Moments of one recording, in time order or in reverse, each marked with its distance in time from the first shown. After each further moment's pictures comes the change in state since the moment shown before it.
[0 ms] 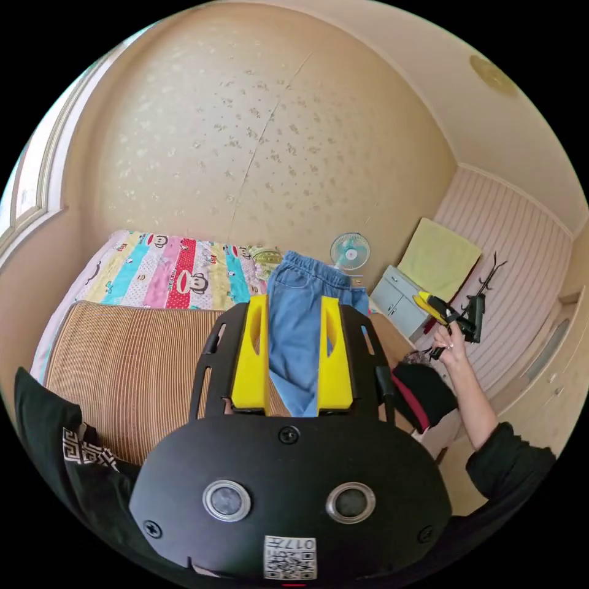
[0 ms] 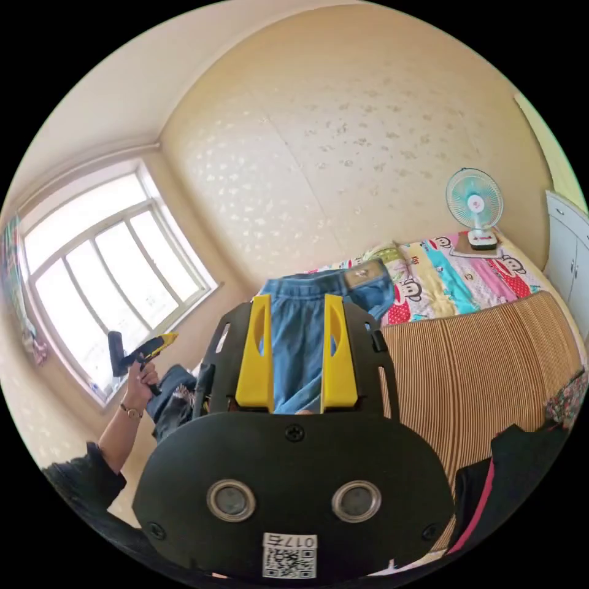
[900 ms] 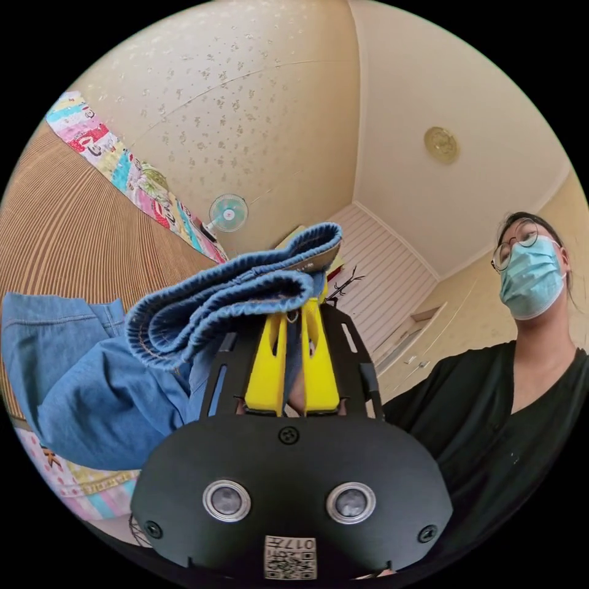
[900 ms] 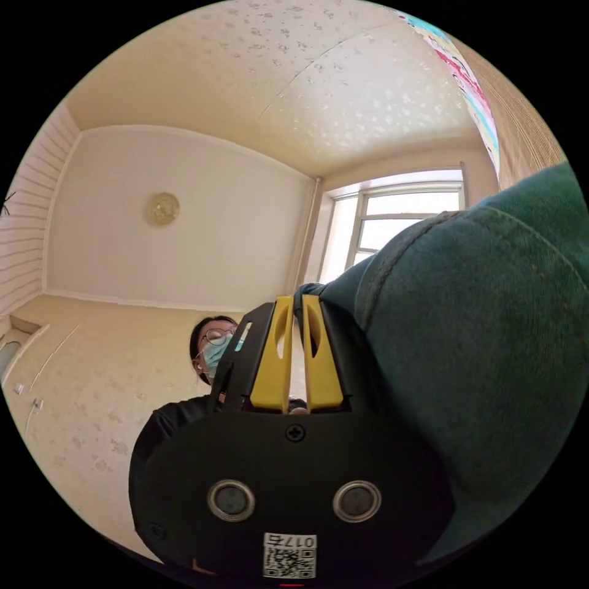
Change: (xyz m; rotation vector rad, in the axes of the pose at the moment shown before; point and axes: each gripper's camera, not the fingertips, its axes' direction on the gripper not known) left arm 0.081 0.356 -0.031 0.092 0.778 -0.261; right arm -0.002 0.426 0.004 -0.001 -1.703 0.714
